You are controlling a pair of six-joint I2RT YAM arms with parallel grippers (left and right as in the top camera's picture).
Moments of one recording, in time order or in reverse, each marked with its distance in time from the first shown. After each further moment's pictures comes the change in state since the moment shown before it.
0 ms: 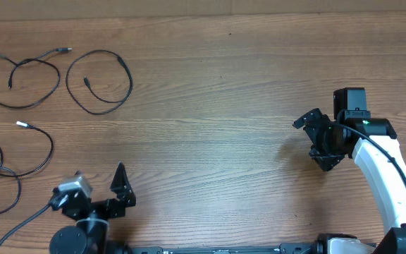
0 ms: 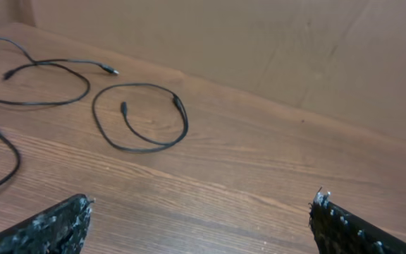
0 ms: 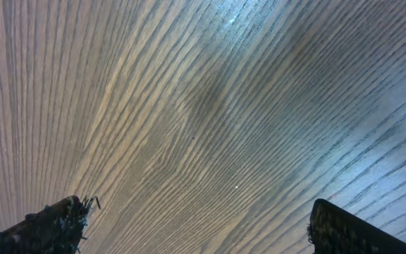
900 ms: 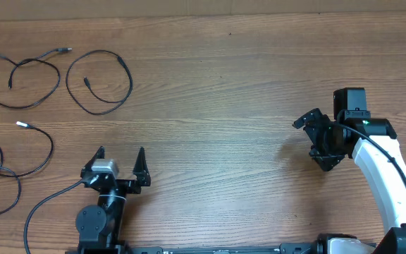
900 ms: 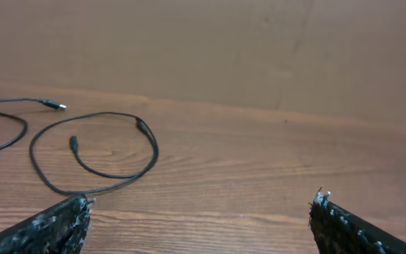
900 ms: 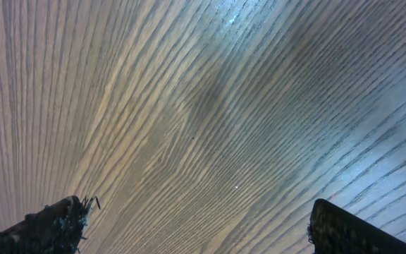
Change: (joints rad) left arm 0.000 0.000 -0.476 0.646 0.135 0.163; right arm 0.000 0.000 0.000 0.000 0.000 0.000
